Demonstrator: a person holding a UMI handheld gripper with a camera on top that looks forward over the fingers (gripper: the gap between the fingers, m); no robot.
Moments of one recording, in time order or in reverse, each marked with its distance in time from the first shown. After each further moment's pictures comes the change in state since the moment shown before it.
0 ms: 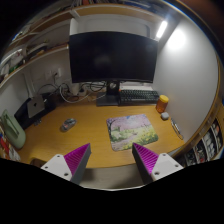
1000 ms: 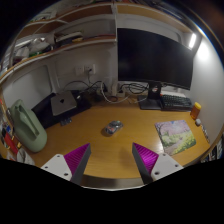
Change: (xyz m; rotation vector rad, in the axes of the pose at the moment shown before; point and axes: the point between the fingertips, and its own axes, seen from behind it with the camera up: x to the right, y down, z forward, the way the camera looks) arm -0.225 0.011 0.040 0.064 -0.187 -0.070
